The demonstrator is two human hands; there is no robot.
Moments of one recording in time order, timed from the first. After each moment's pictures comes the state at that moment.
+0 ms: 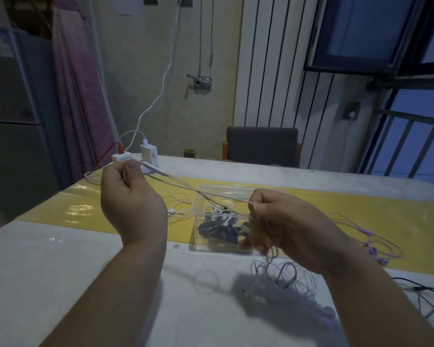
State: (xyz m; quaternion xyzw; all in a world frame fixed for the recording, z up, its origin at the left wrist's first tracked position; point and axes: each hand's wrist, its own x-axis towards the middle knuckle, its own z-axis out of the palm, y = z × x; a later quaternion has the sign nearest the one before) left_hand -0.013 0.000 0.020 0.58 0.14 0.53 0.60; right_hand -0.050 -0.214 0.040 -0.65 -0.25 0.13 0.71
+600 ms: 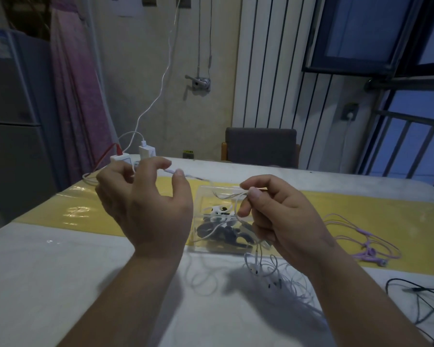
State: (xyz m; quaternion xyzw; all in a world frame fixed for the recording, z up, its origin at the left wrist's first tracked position) left_hand -0.029 -0.024 0.020 0.70 0.09 0.62 0.33; right_hand -0.047 -0.200 0.035 -0.64 -0.21 -0.02 0.74
